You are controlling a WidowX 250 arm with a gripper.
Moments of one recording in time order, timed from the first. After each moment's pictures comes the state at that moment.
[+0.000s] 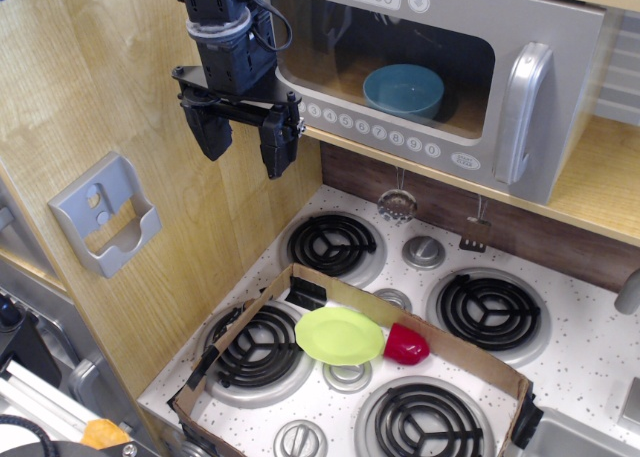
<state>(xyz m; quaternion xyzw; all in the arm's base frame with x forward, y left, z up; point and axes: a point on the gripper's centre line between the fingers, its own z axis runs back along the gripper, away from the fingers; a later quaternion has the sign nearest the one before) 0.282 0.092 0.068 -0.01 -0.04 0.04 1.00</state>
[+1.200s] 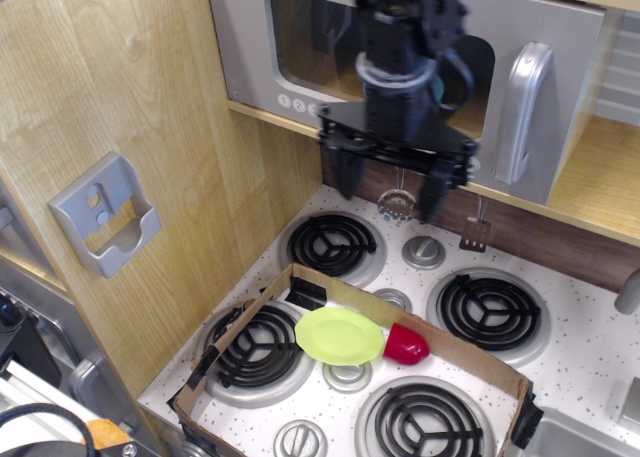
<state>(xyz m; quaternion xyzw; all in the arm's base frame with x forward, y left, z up) 0.297 -0.038 0.069 0.02 -0.08 0.04 1.00</state>
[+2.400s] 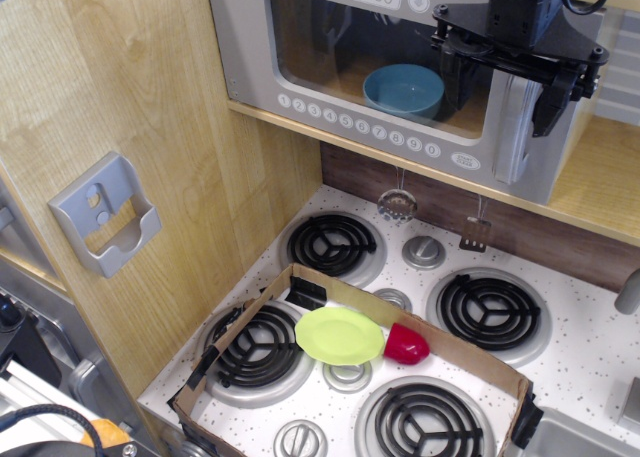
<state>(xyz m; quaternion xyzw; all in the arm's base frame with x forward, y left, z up) 0.359 -0.075 0.113 0.02 -0.15 -0.03 0.99</state>
